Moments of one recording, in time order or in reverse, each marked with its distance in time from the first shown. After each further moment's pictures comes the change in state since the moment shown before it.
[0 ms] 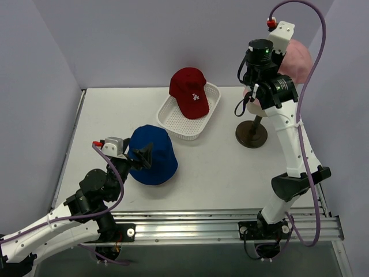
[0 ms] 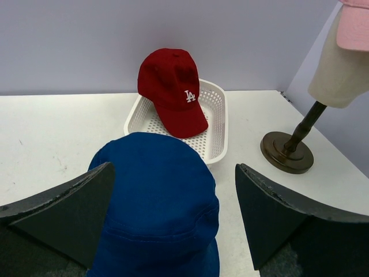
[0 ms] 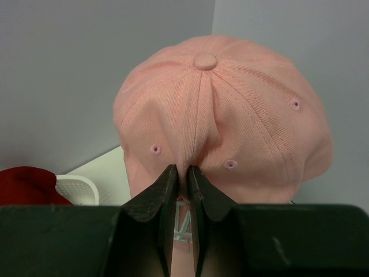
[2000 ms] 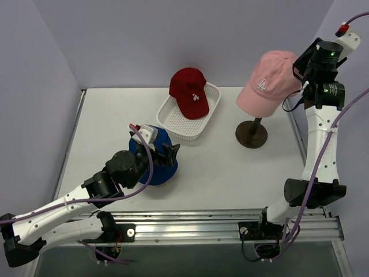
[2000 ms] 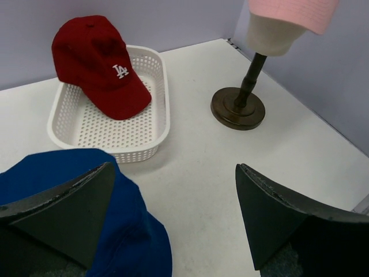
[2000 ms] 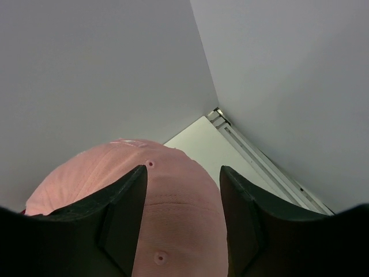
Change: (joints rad) left arm -0.014 0.332 0.241 -0.098 0.257 -0.055; right arm -0.520 -0.115 -0.170 0.082 -0.597 0.192
